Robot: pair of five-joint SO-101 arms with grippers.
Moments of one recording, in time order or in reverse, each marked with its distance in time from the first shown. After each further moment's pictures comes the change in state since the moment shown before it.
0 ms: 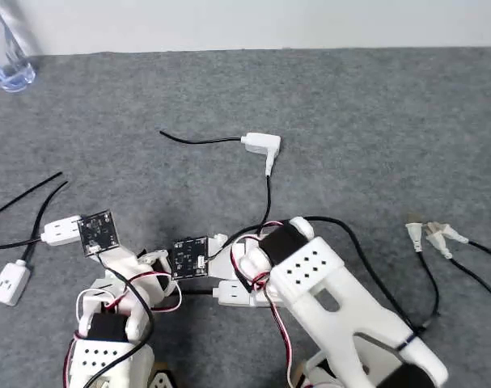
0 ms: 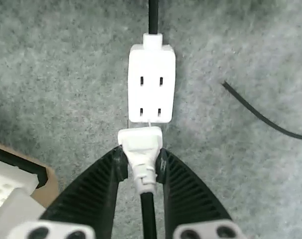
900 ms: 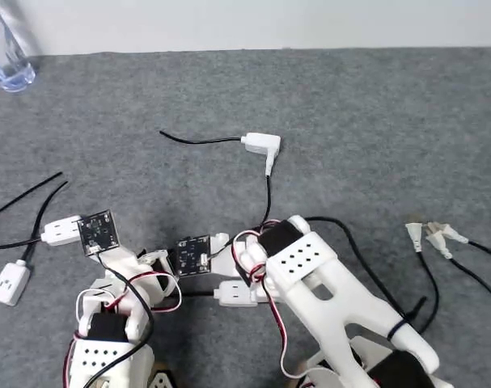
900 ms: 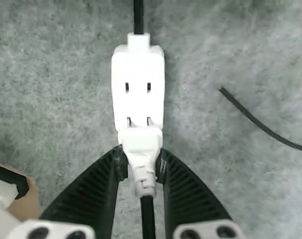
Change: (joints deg) left arm -0.1 0.0 0.0 0.0 0.0; right arm 2.5 4.7 4.3 -8.2 2.8
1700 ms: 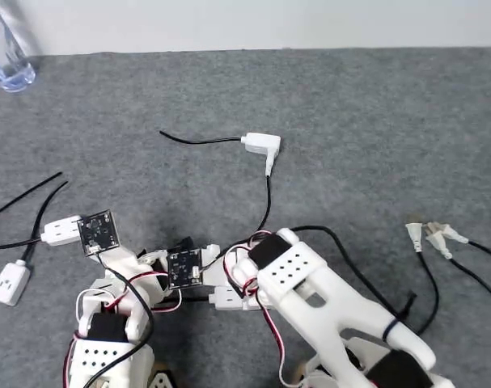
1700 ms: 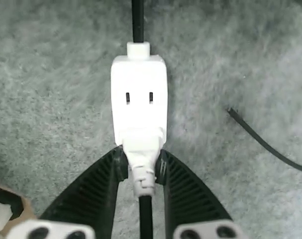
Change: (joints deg) left arm 0.0 0.0 0.0 0.0 0.0; right arm -4.6 3.0 3.3 -7.1 -2.5
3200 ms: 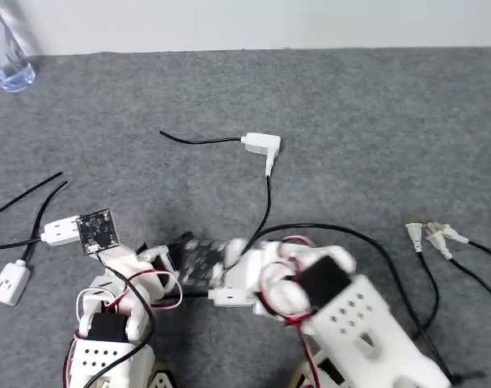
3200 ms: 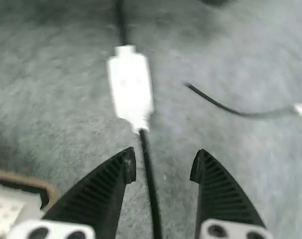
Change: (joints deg) left arm 0.4 0.1 0.0 -3.3 0.0; right arm 2.7 -30.2 -5.9 20.3 -9.7
